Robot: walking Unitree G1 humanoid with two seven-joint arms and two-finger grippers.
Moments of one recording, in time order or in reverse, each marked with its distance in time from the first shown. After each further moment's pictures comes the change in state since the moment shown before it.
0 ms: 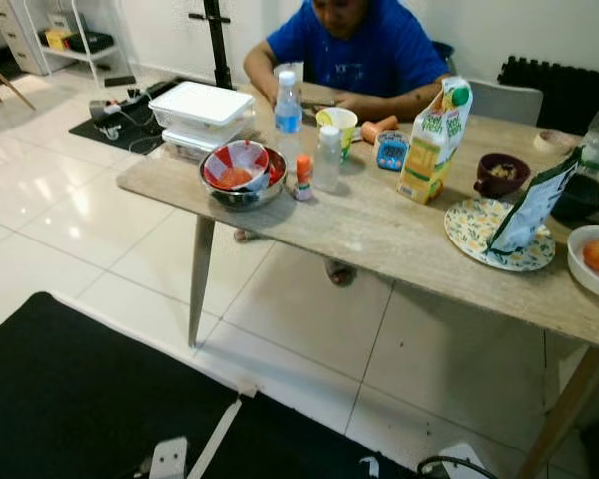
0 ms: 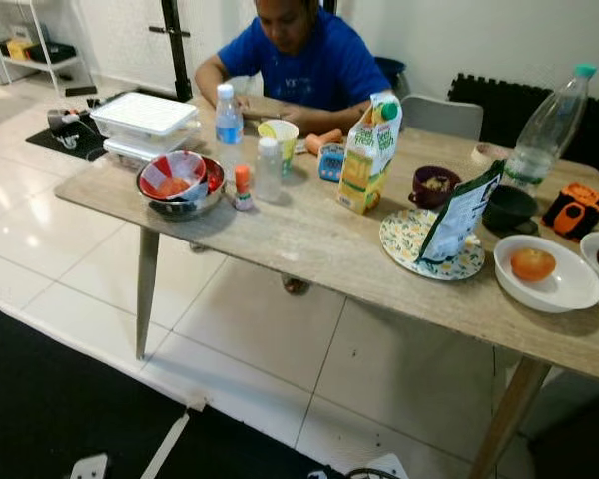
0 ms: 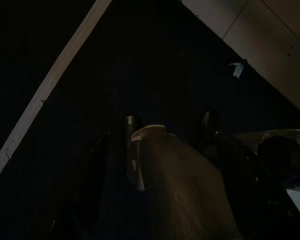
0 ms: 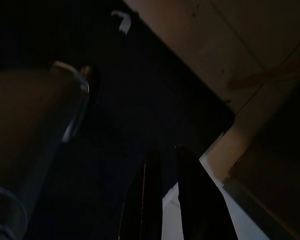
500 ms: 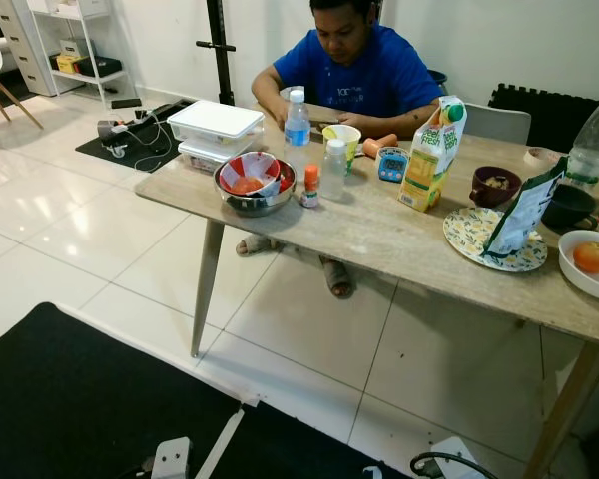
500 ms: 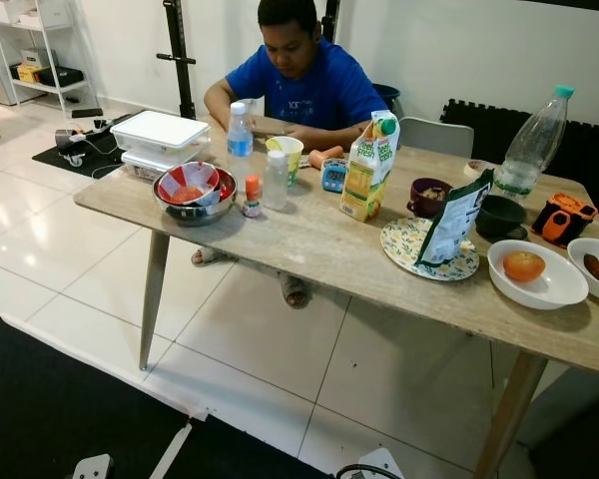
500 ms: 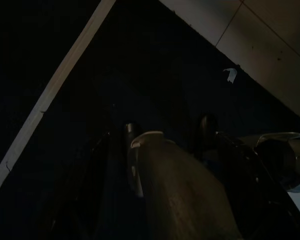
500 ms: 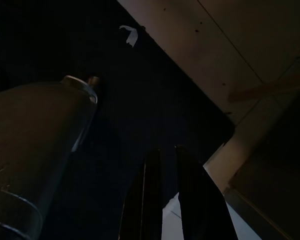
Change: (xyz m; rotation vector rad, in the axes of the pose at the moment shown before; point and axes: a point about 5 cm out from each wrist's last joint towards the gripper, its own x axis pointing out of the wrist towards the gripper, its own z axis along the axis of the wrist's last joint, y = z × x) left arm 0.001 -0.003 0.000 0.011 0.005 -0.030; right arm 0.000 0.007 -0.001 -0.028 0.006 0.020
